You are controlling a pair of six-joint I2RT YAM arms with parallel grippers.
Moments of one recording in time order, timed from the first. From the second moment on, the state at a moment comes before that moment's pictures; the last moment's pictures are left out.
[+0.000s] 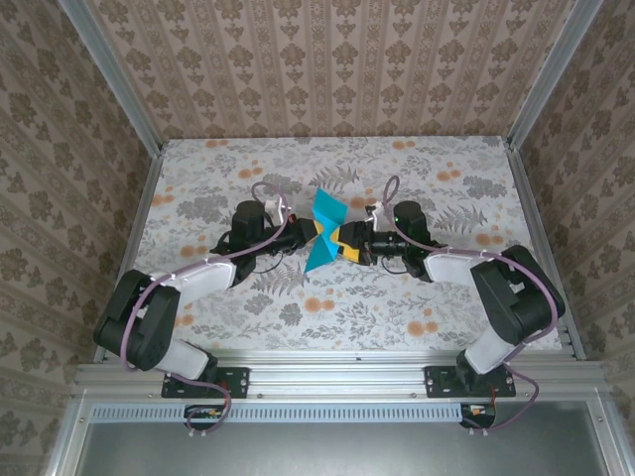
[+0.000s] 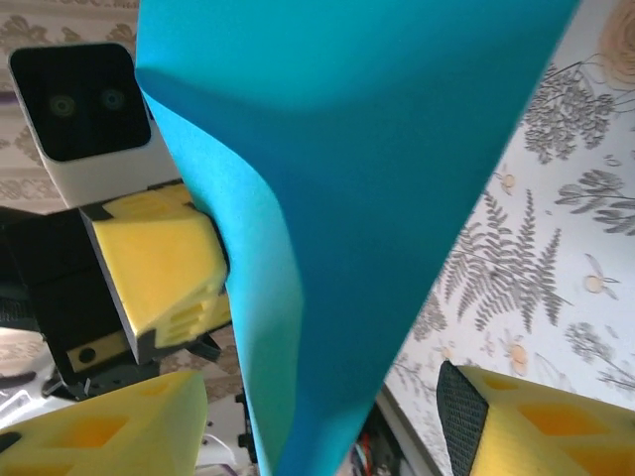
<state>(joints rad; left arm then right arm) -0.53 1.46 0.68 0.46 0.67 -1.04 0.42 1.63 0.69 0.60 -0.87 1.20</state>
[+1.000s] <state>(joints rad) -0.51 1.46 0.65 0.48 0.65 -1.04 0.44 1.73 0.67 0.92 -0.86 1.43</state>
